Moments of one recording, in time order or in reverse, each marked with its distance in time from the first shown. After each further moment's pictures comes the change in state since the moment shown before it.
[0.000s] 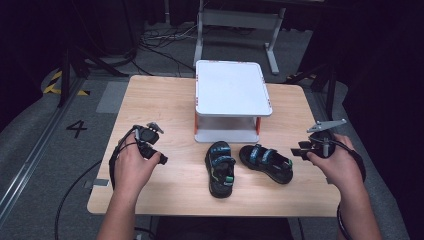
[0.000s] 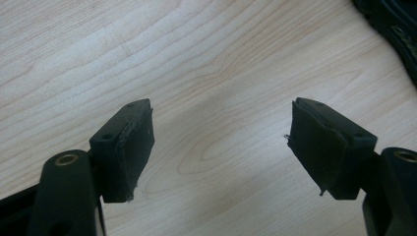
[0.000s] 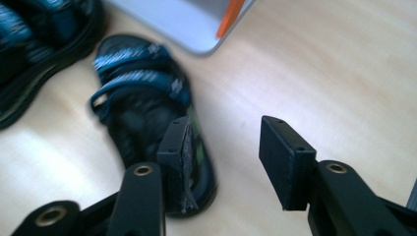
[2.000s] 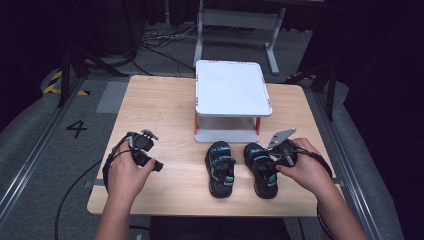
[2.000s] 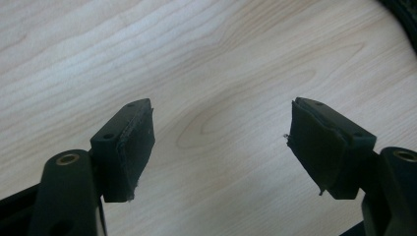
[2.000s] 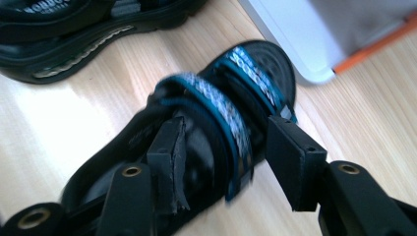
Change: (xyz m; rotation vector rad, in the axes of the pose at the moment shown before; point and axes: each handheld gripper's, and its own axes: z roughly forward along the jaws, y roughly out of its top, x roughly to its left) left arm 0.003 -0.029 -0.004 -0.001 -0.002 -0.010; right arm 0.068 0.028 0.059 0.098 0.099 -0.401
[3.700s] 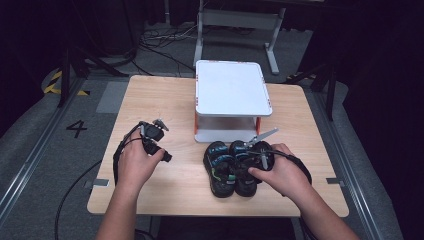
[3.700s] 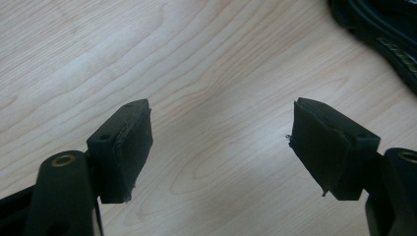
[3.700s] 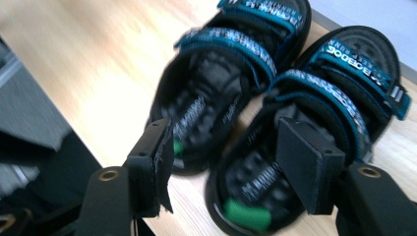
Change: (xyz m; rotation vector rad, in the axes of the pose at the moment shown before) left arm -0.008 0.043 0.007 0.007 -0.022 0.092; right arm 0.059 0.054 -0.002 -0.054 0.183 0.393
